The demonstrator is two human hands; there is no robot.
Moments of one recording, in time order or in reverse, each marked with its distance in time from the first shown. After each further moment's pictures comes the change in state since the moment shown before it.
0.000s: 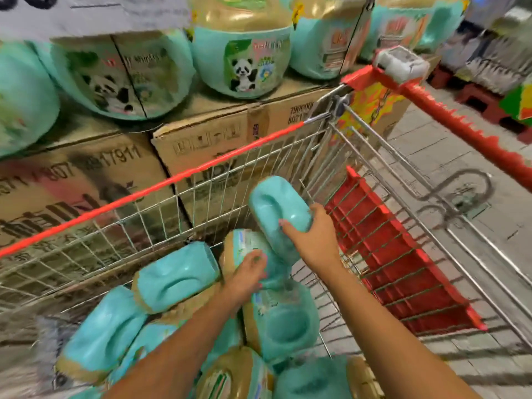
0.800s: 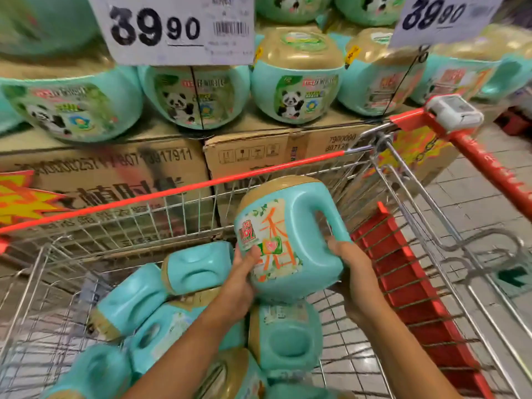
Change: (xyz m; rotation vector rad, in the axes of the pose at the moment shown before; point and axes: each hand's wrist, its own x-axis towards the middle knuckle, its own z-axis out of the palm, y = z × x) left_hand -0.068 0.026 -0.014 -0.873 0.037 0.346; right_hand -0.031 -0.021 -0.056 0.671 -0.413 0.199
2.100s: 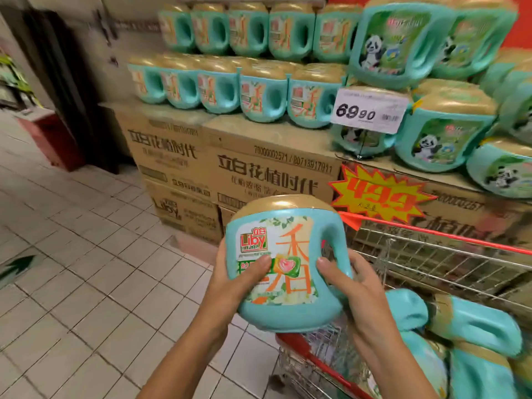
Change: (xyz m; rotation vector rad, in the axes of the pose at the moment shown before) left_hand -0.483 0.252 -0.317 0.241 0.528 0.659; right_hand -0.351 0.100 0.436 -0.036 -0.754 -0.066
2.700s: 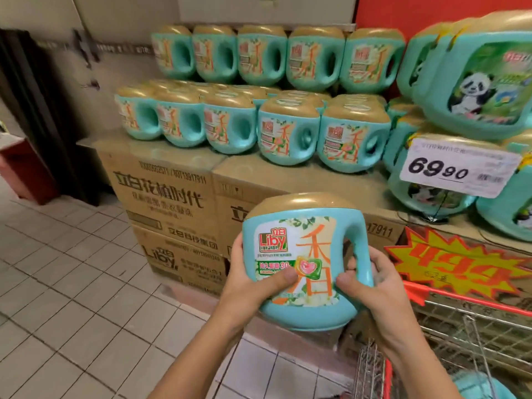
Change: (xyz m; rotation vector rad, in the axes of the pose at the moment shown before) left_hand 0.231 0.066 -0.091 0.065 -0.138 0.095; right_hand 0.206 -0.006 0.114 -0.059 0.020 -0.201
